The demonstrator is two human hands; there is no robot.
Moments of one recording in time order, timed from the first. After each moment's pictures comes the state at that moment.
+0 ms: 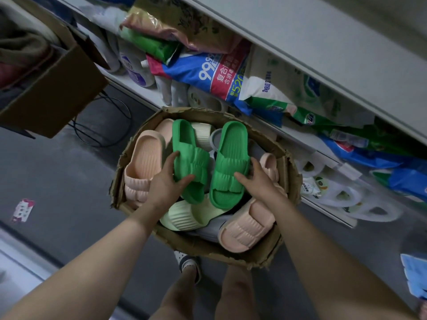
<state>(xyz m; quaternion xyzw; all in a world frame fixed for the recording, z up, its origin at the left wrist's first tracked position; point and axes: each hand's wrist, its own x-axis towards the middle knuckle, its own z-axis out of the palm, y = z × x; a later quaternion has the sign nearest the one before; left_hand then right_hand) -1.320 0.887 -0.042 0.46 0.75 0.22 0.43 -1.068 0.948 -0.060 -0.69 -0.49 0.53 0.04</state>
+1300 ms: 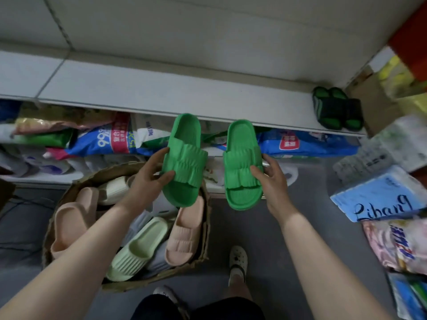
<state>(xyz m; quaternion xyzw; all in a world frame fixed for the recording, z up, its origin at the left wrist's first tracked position) -1.155 0.920 0.126 0.59 0.47 0.32 0.57 -0.876 0.818 0.134 -0.69 -0.26 0.40 0.54</state>
